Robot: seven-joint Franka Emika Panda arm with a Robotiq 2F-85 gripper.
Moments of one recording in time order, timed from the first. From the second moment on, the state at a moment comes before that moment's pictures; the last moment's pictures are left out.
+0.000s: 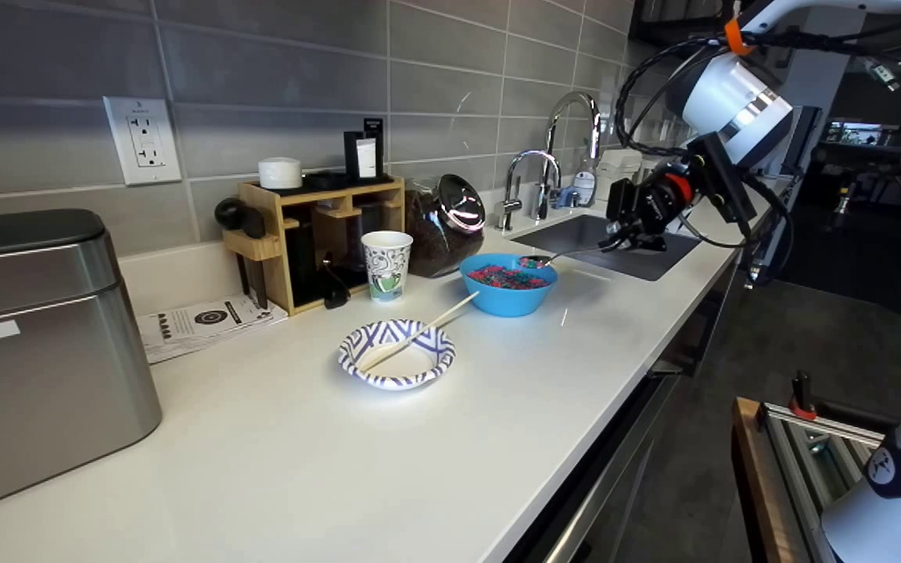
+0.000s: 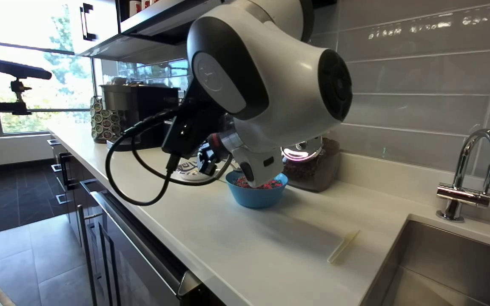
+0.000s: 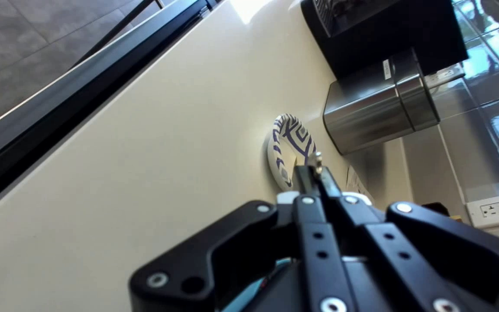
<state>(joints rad) -0.43 -0.11 -0.50 -2.49 0.91 1.59 -0.38</state>
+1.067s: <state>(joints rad) -0.48 0.08 -0.48 -2.38 0.93 1.25 -0.56</state>
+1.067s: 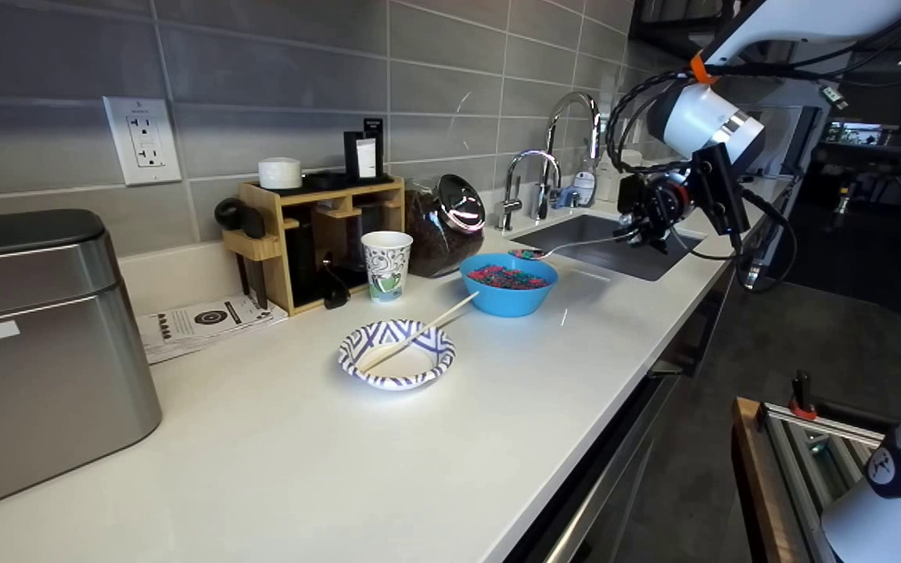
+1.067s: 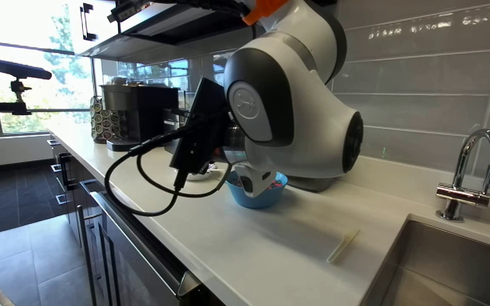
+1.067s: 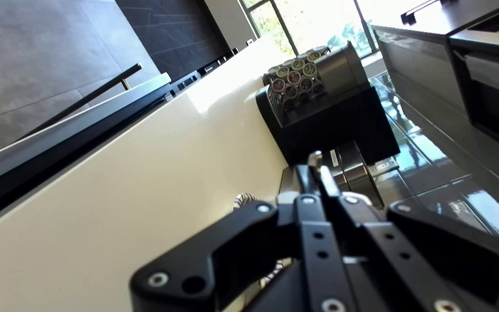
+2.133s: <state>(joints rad) -0.27 0.02 -0.26 -2.44 1.03 1.40 -0.58</state>
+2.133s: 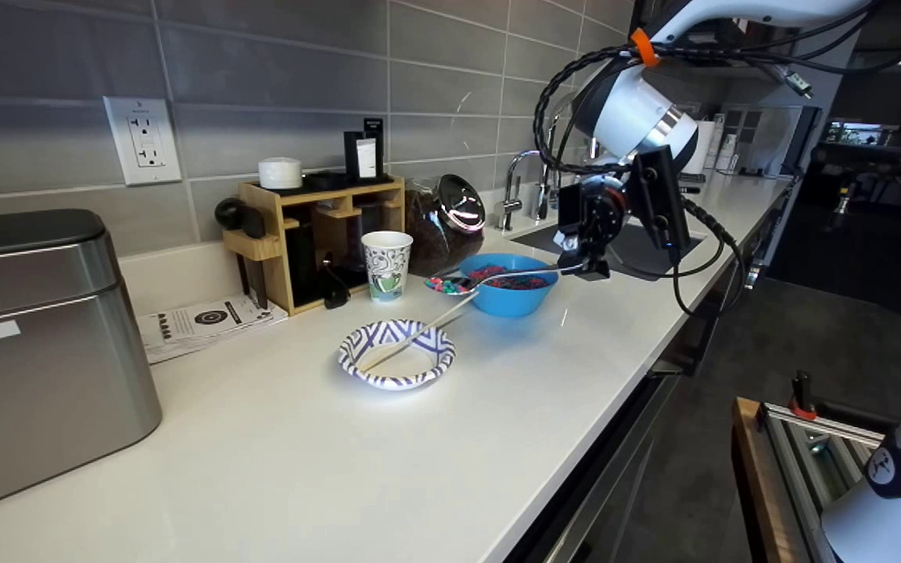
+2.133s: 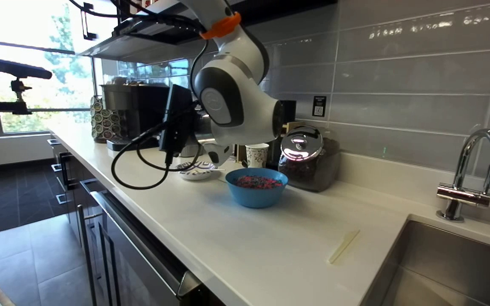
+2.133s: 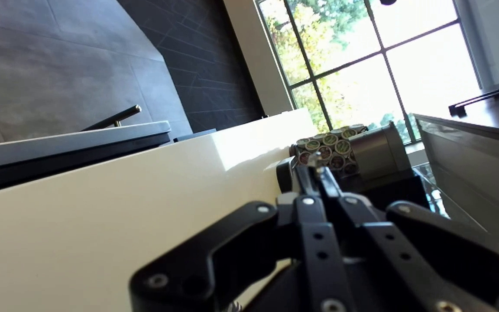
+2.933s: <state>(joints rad) -0.13 -0.02 -0.12 -2.53 1.20 1.91 -0.58</state>
